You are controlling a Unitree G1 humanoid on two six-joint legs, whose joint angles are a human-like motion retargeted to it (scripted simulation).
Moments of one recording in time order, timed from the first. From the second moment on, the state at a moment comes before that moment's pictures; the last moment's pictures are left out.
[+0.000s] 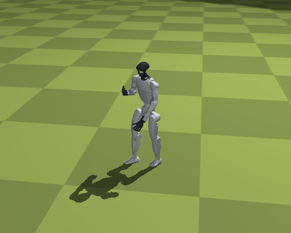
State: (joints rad) left arm -0.48 0.34 -0.50 0.94 -0.18 0.02 -0.12; right arm -0.18 -0.31 0.28 -0.51 0.65 -0.10 0.09; waist 0.05 -0.10 0.26; left_leg 0.13 -0.08 0.09 0.06 -0.35 -0.05; right_leg -0.15 -0.16 -0.24 0.08 0.02 0.14
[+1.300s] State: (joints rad) left arm 0.10 0.31 -0.17 1.06 -0.33 0.06 -0.14; right arm -0.21 -0.29 0.31 -0.50 0.59 -0.15 0.03; waist 0.22 -0.09 0.24; left_leg -0.11 0.03 0.47 -0.09 -0.05 -0.08; right_leg 0.25 -0.12 -0.27 0.06 -0.20 0.16
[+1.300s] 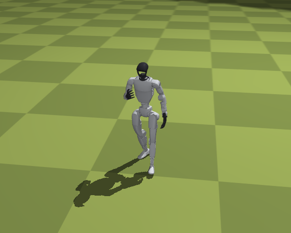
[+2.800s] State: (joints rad) left arm 0.19 0.32 -0.14 0.99 -0.32 0.07 -0.14; right arm -0.04 -0.36 0.26 -0.51 0.65 -0.15 0.07; waist 0.04 -0.17 0.12; left_leg -0.13 -0.08 0.14 0.83 -0.15 0.12; right_leg 0.02 -0.25 -0.26 -0.01 -0.08 0.21
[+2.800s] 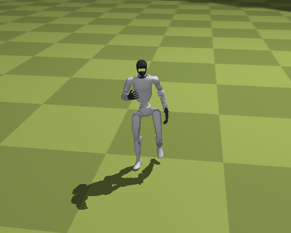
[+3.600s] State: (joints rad) left arm -0.01 0.39 -0.26 1.17 -0.27 0.01 -0.13; right arm -0.08 -0.26 0.28 -0.45 0.58 -0.19 0.06; waist 0.21 -0.14 0.17; left_leg -0.04 0.04 0.29 -0.05 -0.17 -0.04; right_leg 0.15 -0.09 -0.03 0.40 0.02 0.17
